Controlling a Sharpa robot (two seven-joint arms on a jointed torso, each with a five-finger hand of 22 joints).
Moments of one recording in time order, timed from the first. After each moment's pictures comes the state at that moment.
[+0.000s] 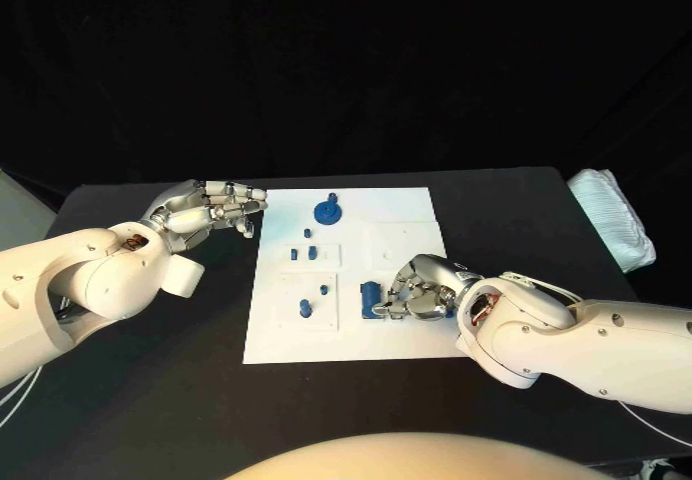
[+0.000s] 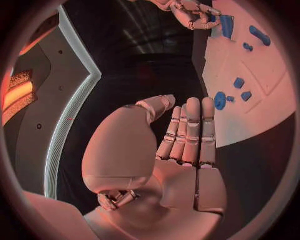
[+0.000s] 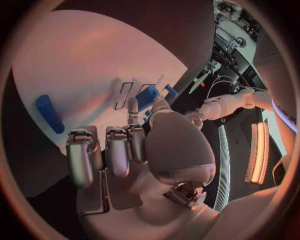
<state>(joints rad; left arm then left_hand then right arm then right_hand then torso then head) 1.21 -0.99 -0.04 1.57 -0.17 -0.12 0.24 1.37 -0.18 0.59 0.01 0.26 0.80 0.21 0.29 0.31 0.79 0.16 0.56 0.14 0.93 0.08 1.19 0.38 0.17 0.76 0.18 1.01 0.77 1.09 -0.99 -0.17 1.90 -1.35 -0.50 -0.48 1.24 -0.04 -0.09 0.29 0.16 1.06 0.05 0.43 0.42 1.47 -0.02 1.43 1.31 1.46 -0.08 1.54 1.31 0.01 1.47 0.03 1.57 1.31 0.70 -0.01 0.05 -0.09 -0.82</state>
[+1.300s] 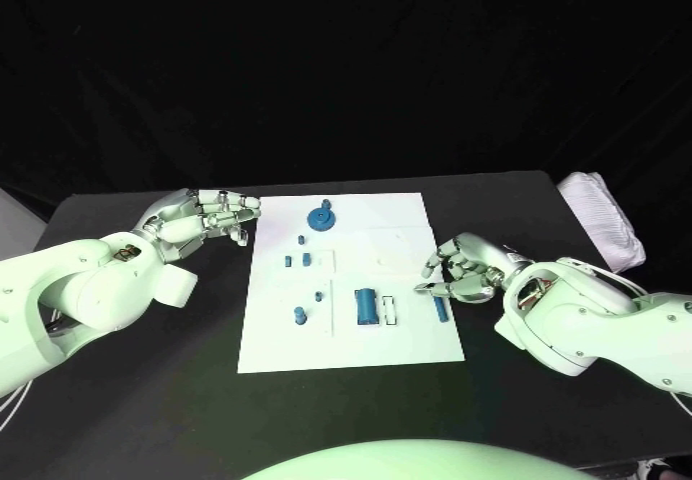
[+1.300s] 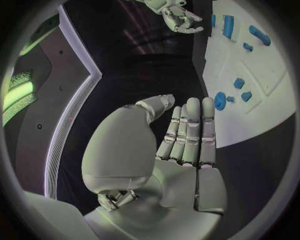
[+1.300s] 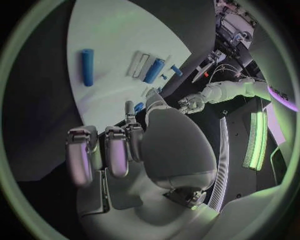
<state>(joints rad) 1.21 -0.98 -0.04 1.57 -0.17 -0.12 0.25 1.36 -0.18 0.59 0.01 0.26 0.80 0.21 0.29 0.31 0.79 0.16 0.56 0.14 0.93 0.08 1.19 0.38 0.17 0.76 0.18 1.00 0.76 1.15 -1.19 -0.17 1.94 -1.29 -0.55 -0.37 1.34 -0.13 0.01 0.29 0.11 0.97 0.10 0.35 0.38 1.47 0.01 1.40 1.31 1.47 -0.06 1.54 1.31 0.01 1.46 0.05 1.56 1.31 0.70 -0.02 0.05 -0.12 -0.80</state>
